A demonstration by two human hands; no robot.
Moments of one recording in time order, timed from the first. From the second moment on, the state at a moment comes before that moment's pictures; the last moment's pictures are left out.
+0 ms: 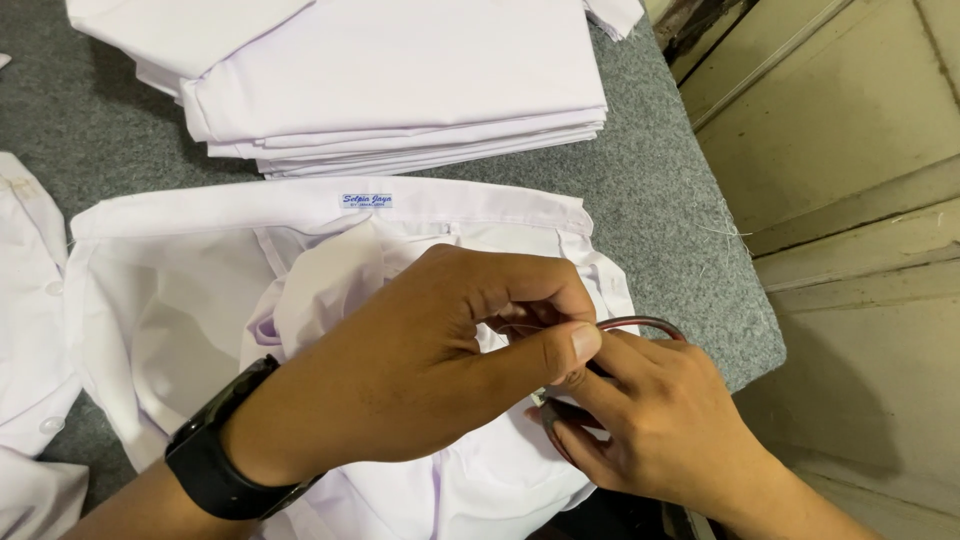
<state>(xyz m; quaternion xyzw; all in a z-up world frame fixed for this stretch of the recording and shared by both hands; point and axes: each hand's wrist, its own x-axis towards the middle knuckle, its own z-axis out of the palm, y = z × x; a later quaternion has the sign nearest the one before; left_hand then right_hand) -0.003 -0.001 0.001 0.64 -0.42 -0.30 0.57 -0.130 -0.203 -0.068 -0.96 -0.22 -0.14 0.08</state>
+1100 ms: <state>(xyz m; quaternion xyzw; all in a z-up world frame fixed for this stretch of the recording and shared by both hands) -0.005 -0.031 -0.065 0.50 -0.30 -0.42 0.69 -0.123 -0.223 -0.049 -0.81 0.00 0.02 0.59</state>
